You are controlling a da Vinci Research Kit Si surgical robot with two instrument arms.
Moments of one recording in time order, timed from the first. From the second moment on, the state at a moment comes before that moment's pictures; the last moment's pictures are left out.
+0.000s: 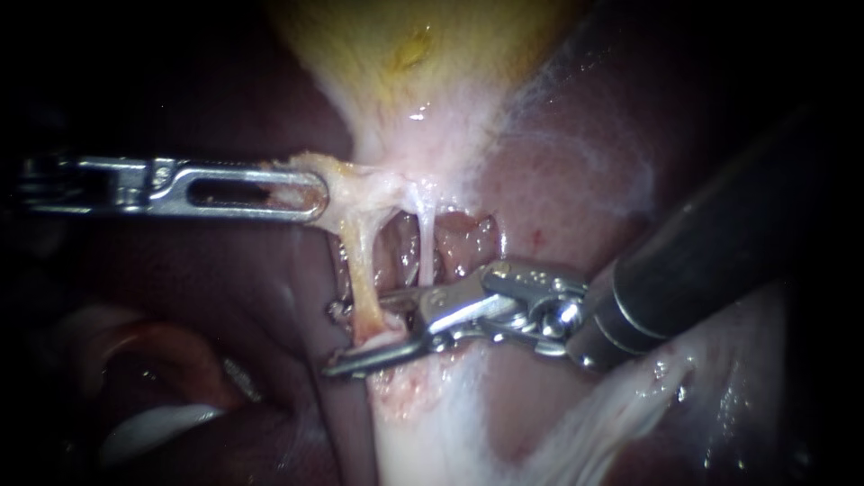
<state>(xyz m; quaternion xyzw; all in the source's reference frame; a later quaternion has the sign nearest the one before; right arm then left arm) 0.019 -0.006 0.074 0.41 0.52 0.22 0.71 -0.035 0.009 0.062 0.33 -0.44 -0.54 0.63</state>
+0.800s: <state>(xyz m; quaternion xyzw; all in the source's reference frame) 0.017 -0.006 0.074 0.44 0.46 0.26 0.72 -0.035 0.009 0.063 0.33 -0.44 -0.54 0.63</state>
